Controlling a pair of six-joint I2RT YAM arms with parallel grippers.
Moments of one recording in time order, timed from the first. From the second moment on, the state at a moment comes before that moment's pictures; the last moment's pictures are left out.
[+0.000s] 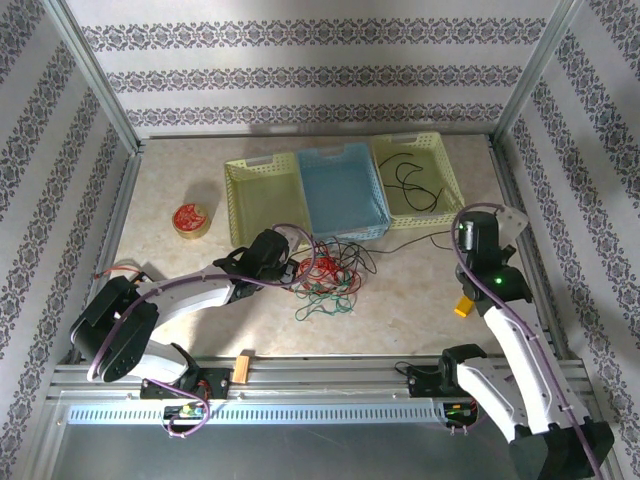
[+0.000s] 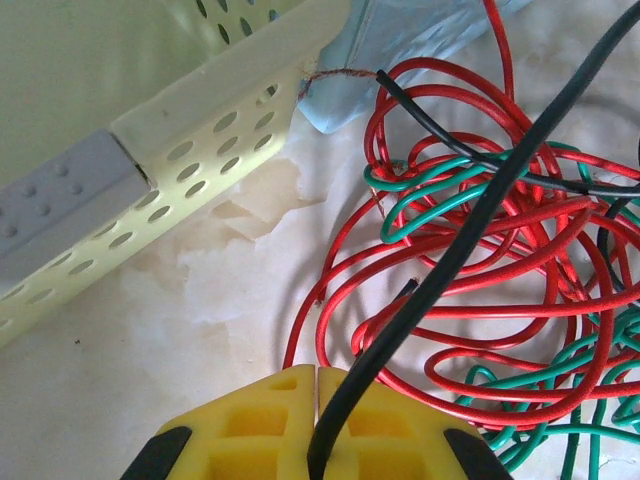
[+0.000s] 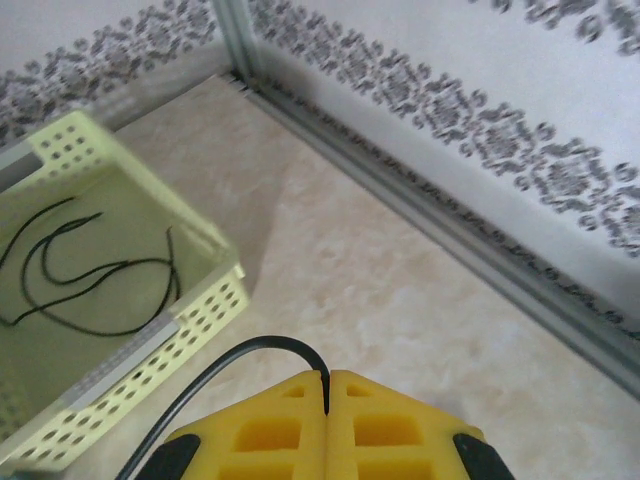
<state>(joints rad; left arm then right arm) -0.67 1.43 0.69 -0.10 -0.04 -0.26 0.13 0.79 0.78 -0.64 0.64 0.60</state>
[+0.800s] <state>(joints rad) -0.67 1.45 0.68 -0.10 0.00 -0.27 -0.20 0.97 1.23 -0.57 0.21 0.49</state>
